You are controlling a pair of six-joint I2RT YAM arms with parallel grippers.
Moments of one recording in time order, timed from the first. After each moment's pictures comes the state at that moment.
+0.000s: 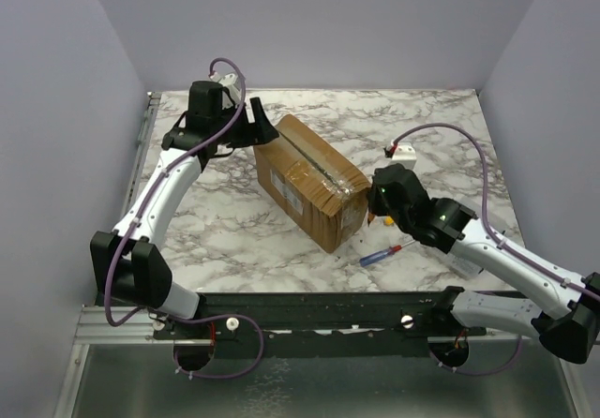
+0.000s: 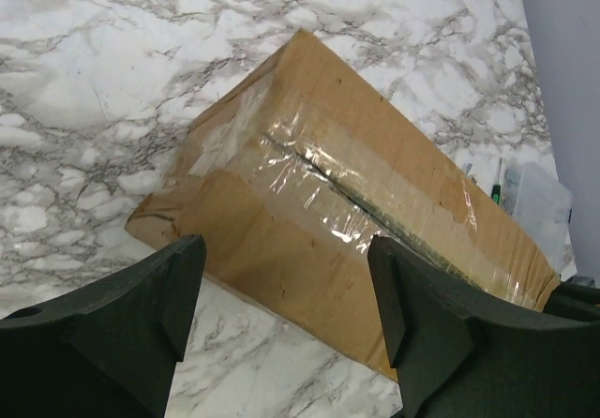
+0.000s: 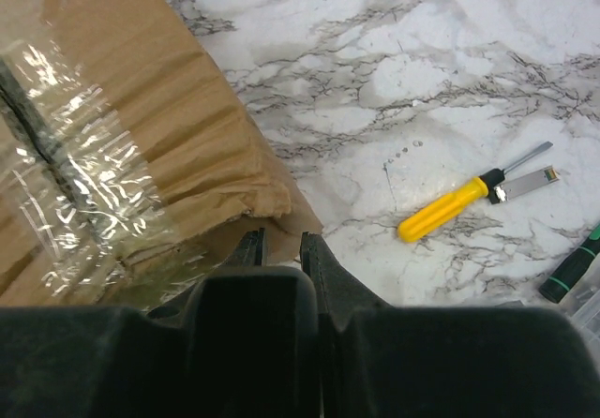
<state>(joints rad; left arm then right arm) -0.24 1.49 1.39 -0.46 0.39 -0.39 0.84 1.06 0.94 -0.56 0.54 0.53</state>
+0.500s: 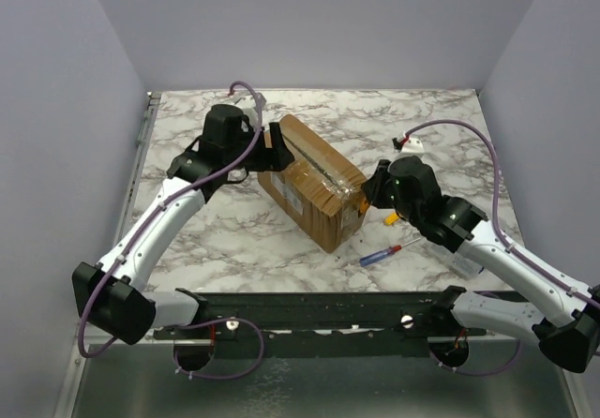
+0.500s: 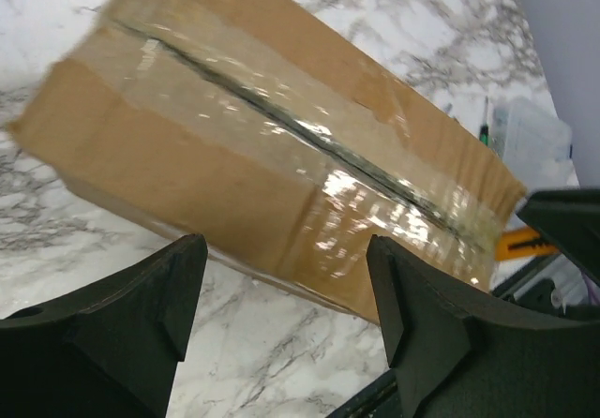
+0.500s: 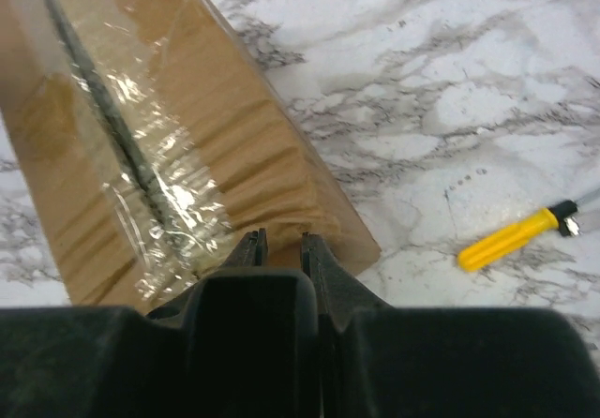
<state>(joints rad) -0.40 1.29 1.24 -0.48 0.25 -0.40 0.75 1.03 0.96 -0.48 0.38 0.54</state>
